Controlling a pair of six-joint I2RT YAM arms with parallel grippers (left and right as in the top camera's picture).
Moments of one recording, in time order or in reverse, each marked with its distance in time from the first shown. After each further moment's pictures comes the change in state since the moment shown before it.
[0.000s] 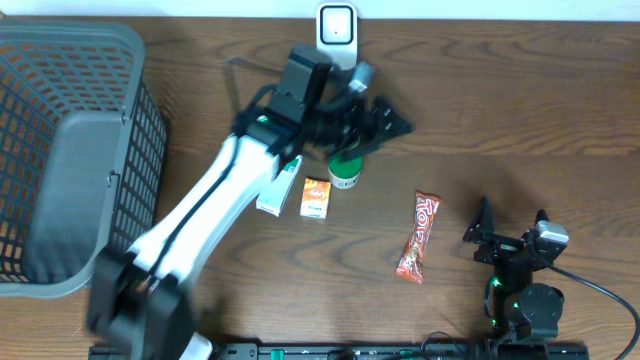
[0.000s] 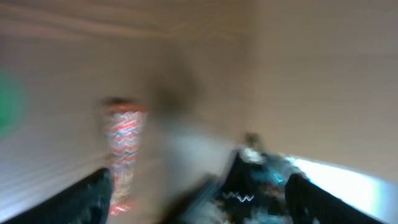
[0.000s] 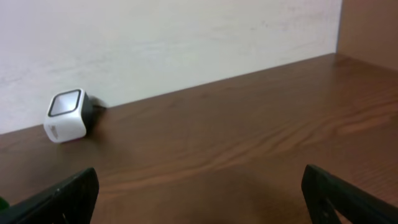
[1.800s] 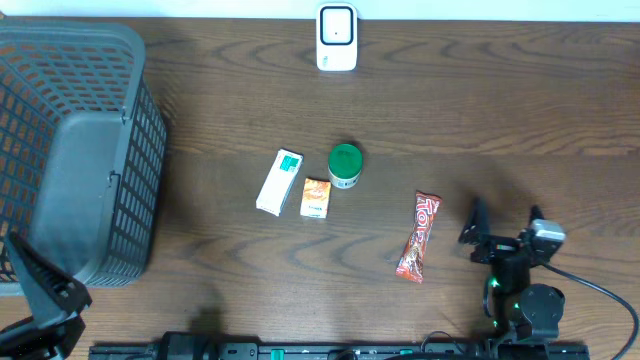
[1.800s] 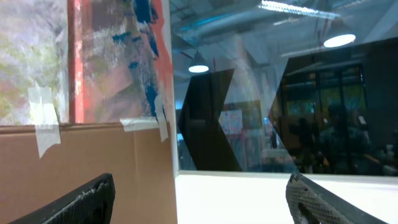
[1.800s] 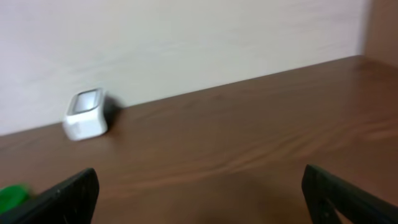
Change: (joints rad) left arm 0.436 -1.391 -0.306 0.245 -1.138 1.129; right arm 0.000 0.001 0.000 0.015 -0.095 -0.005
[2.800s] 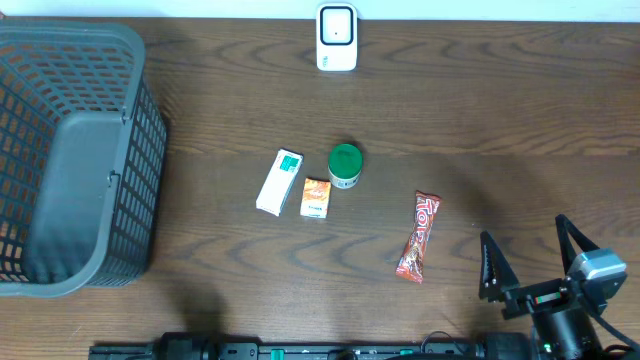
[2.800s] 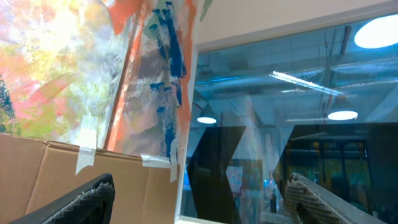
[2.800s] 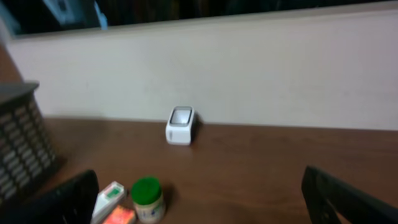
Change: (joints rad) left arm 0.037 -0.265 -0.042 0.040 0.018 -0.064; right arm 0.000 0.177 0.834 -0.654 -0.309 -0.101
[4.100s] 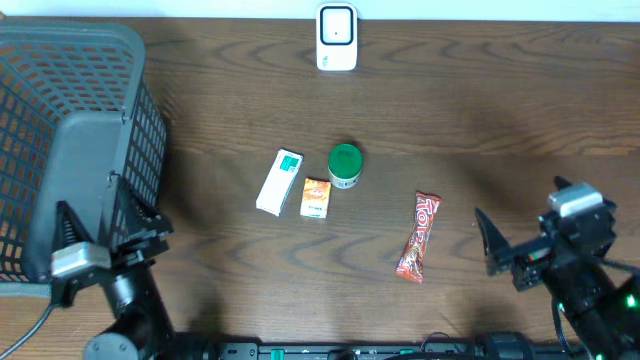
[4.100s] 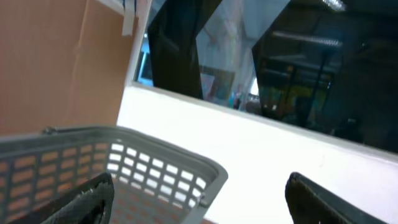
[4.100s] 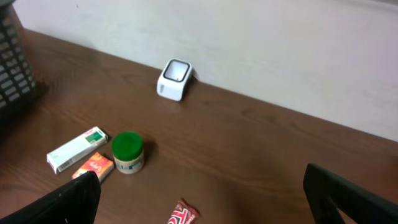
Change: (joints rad) left arm 0.000 0.116 -0.705 0.371 0.000 -0.397; right arm 0.064 0.393 0.322 -0.214 0.018 -0.309
